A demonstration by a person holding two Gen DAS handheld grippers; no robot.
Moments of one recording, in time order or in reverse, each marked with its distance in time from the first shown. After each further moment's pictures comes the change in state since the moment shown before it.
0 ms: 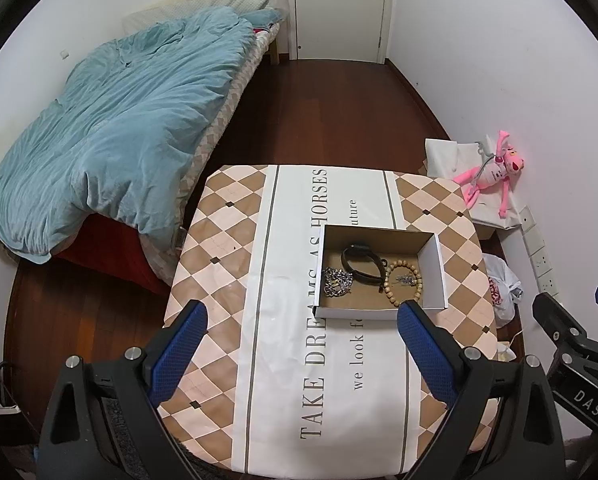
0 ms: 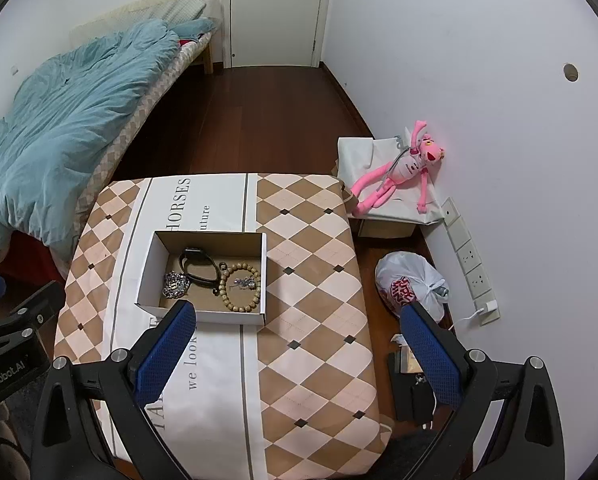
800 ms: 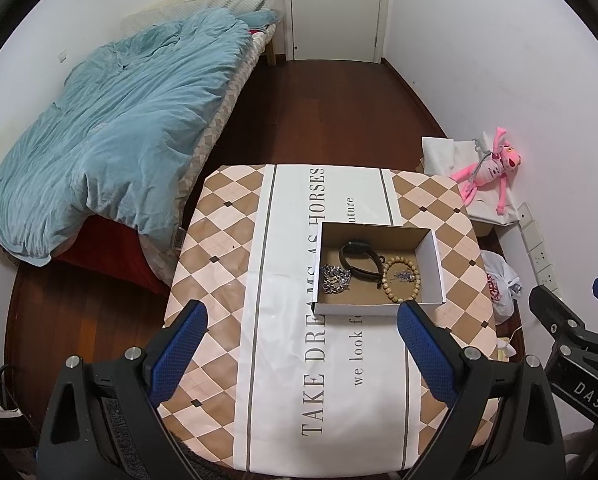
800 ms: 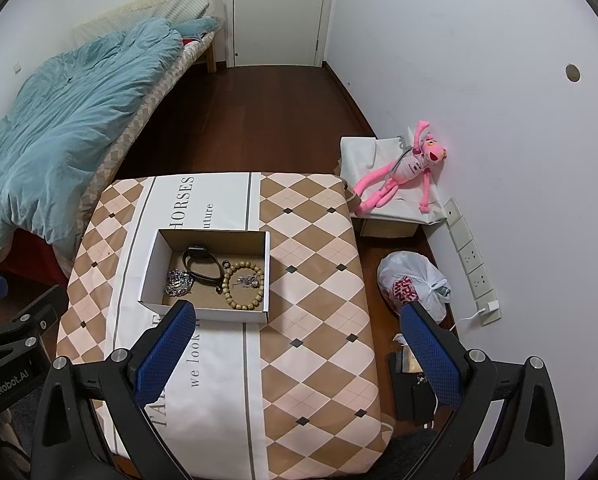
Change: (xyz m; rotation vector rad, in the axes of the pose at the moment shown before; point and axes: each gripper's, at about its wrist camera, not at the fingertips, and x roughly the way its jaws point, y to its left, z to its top) left arm -0.002 0.001 -0.001 0.010 0.001 -0.006; right arm -0.001 0.003 -0.003 -0.004 -0.002 0.004
